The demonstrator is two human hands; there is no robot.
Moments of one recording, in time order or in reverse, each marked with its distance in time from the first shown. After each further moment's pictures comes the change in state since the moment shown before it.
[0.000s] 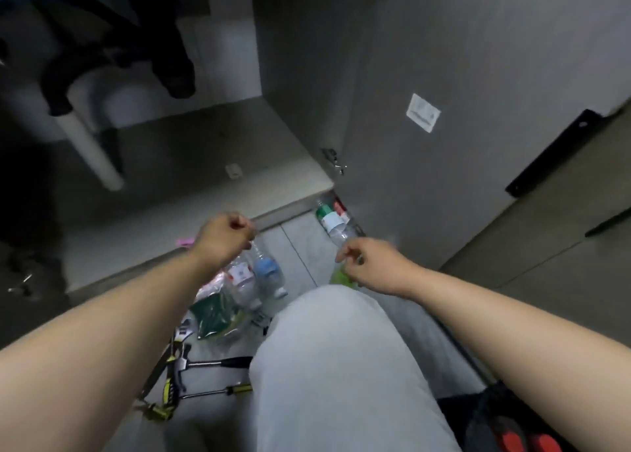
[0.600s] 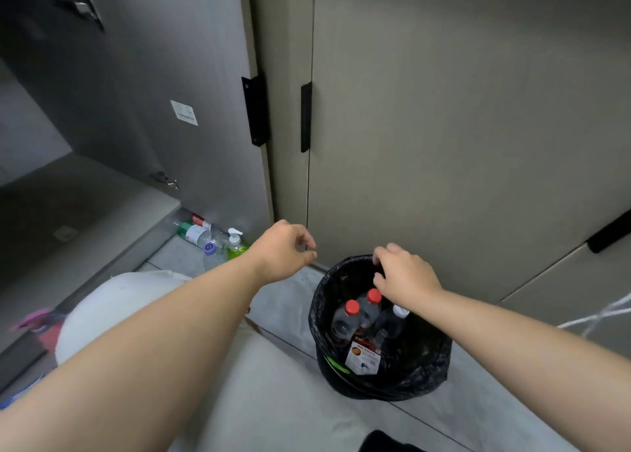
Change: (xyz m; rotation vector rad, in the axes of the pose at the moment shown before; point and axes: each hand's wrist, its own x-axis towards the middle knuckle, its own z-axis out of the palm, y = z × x) left_hand -0.203 0.153 0.227 0.545 -0.647 0.700; right_hand -0.309 0.176 -0.008 -0.387 0.455 0.567
